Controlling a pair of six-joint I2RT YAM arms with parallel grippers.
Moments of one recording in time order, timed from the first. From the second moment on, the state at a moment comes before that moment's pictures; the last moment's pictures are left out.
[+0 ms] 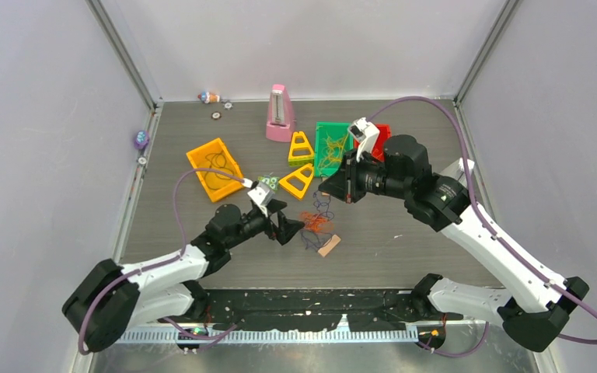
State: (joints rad) left arm -0.72 1.06 0.29 0.64 0.25 -0.25; right arm 0.72 1.06 1.22 -0.53 -0.31 0.44
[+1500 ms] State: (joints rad) left arm -0.81 1.12 0.39 0.44 -0.01 -0.14; right arm 0.71 0.96 1.39 -0.60 0.18 0.32
